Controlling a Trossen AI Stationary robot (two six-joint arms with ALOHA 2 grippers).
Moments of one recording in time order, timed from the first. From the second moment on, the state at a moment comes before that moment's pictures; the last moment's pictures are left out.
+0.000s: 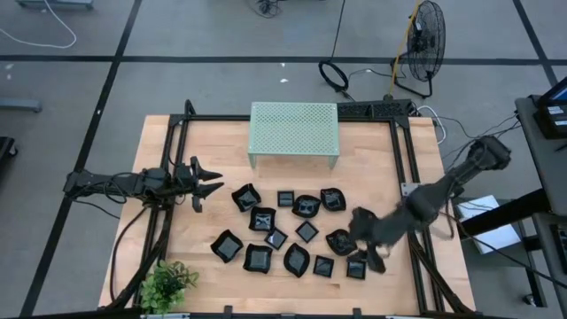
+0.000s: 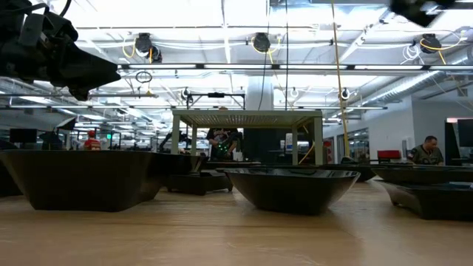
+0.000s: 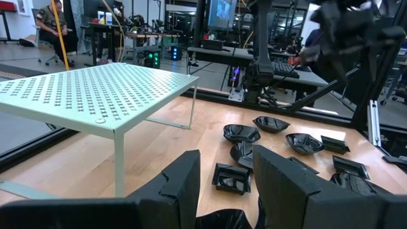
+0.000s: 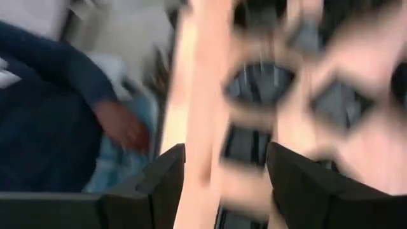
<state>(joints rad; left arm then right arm) -0.08 0.09 0.02 0.06 -0.26 -0.14 0.64 1.22 0.97 -0.55 0.08 0.72</state>
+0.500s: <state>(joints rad) -0.08 0.09 0.02 0.06 -0.26 -0.14 0.76 1.41 0.85 -0.70 0.07 1.06</state>
